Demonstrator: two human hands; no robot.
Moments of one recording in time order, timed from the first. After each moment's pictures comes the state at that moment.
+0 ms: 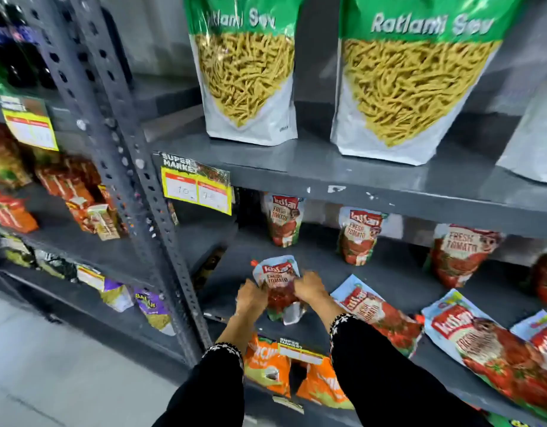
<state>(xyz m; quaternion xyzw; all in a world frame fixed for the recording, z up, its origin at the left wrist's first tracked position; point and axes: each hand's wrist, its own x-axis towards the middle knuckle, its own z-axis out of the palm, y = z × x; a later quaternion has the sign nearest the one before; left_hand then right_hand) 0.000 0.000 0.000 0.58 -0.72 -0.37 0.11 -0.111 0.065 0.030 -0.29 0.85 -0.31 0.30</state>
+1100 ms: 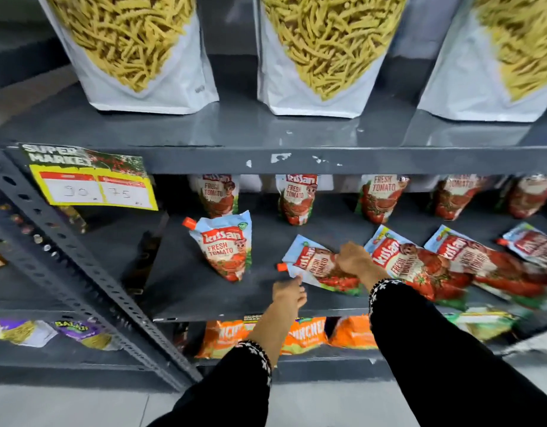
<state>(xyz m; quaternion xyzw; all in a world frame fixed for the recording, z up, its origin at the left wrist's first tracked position) -0.086 0.114 0.000 0.50 -0.37 -0.78 0.03 -0.209 0.196 0.037 -0.18 0.95 -0.10 0.22</state>
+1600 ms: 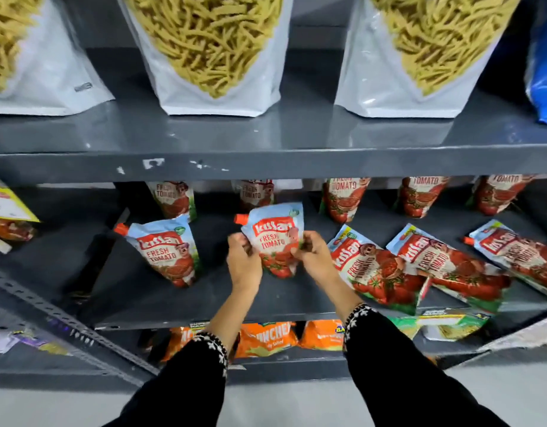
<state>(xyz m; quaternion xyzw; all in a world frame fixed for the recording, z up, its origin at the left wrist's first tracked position) -0.129 0.131 0.036 0.44 -0.68 -0.52 0.27 -0.225 0.229 0.021 -0.14 0.74 -0.61 0.23</state>
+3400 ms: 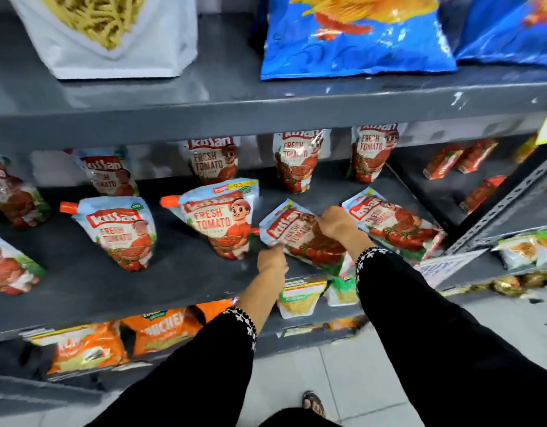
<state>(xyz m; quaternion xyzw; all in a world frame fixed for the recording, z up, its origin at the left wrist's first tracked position) -0.304 0.407 0.010 0.50 -0.47 -0.73 0.01 -0.411 0.497 0.052 -0.11 0.96 -0.16 0.18</state>
